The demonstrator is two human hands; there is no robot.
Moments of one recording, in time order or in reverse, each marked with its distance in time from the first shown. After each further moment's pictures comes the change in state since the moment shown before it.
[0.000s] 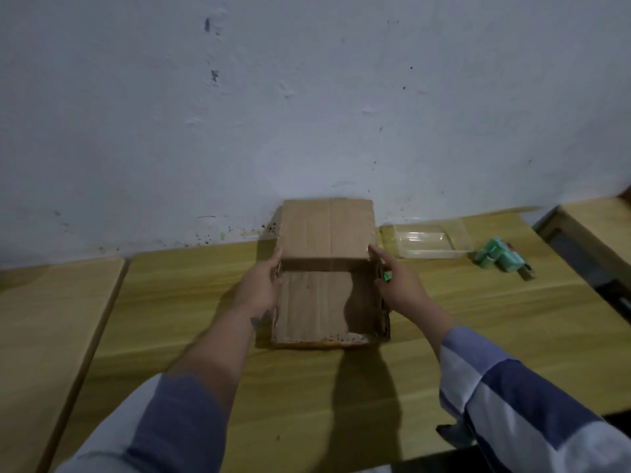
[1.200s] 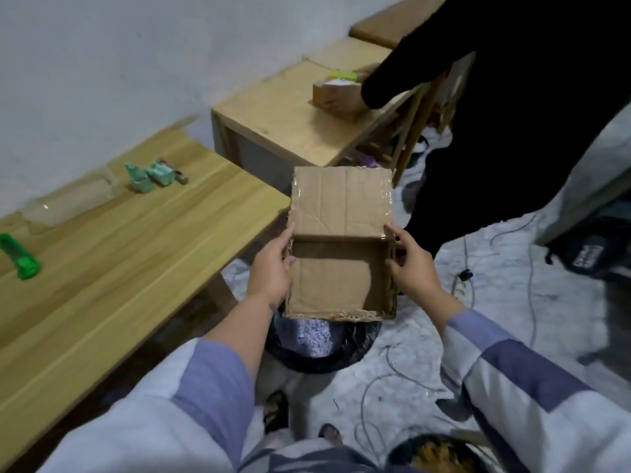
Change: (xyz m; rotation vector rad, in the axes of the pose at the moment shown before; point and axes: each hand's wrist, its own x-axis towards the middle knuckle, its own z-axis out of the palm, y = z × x) left_hand -0.294 0.274 0.409 -0.046 -0.506 0.621; right_hand -0.402 0.368 -0.290 0.028 0.630 0.505
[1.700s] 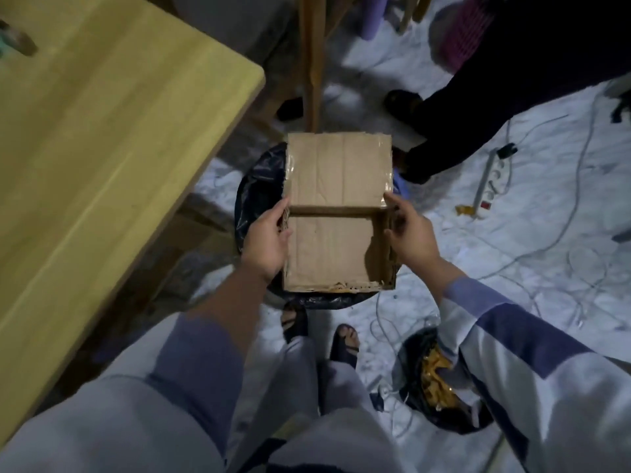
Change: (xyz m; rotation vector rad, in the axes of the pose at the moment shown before) left_hand 0.044 -0.167 0.110 0.069 -0.362 -0.232; right_hand 0.033 0.132 0.154 -0.068 -0.178 0.295
